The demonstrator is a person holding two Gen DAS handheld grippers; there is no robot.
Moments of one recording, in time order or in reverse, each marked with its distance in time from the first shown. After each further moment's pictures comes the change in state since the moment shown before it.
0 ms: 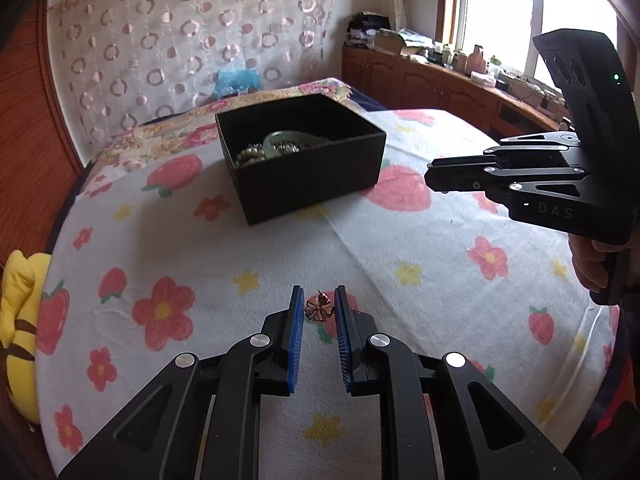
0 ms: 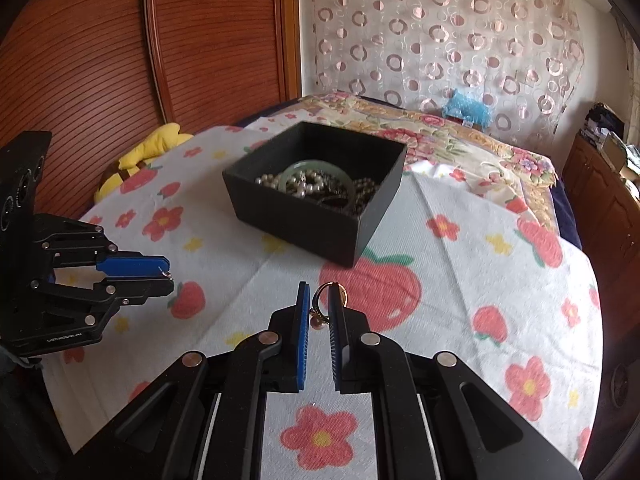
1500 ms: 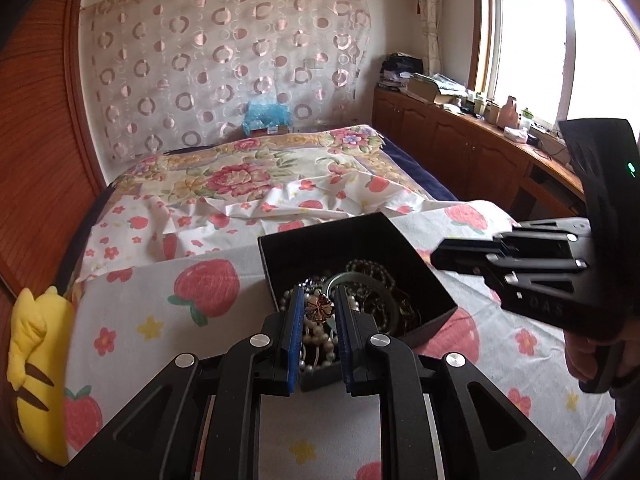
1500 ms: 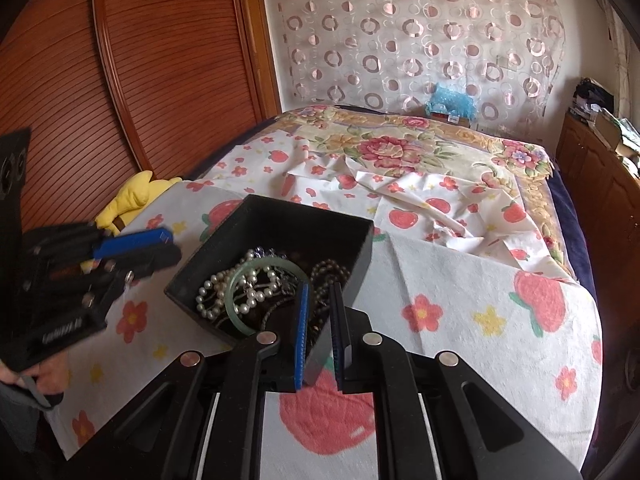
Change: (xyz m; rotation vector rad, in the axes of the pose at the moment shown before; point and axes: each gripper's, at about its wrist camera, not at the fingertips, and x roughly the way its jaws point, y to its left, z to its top) left arm 0.023 0.042 0.108 -0.090 -0.125 0.066; right arm 0.030 -0.048 0.076 0.118 -0.030 -0.010
